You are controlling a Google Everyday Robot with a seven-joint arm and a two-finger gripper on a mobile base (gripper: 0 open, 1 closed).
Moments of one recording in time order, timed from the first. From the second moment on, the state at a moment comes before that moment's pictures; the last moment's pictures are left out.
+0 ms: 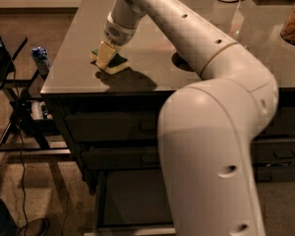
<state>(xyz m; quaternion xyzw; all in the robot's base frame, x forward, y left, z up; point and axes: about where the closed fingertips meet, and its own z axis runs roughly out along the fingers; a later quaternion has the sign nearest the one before) 0.739 0.104 0.848 -0.52 0.82 0.15 0.20</state>
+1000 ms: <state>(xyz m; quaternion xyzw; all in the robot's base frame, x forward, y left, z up) 0.661 0.090 0.857 -0.53 0.82 0.15 0.18</state>
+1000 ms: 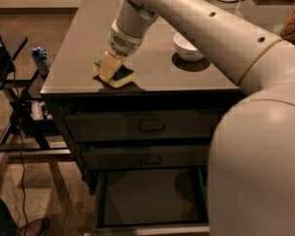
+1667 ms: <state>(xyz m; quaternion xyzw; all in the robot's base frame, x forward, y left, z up) 0.573 0.067 0.850 -0.50 0.84 0.17 0.16</state>
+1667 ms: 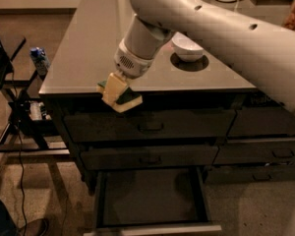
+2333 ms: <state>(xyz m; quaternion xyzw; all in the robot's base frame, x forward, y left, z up) 0.485 0.034 0.841 -0.45 0.86 0.18 0.14</state>
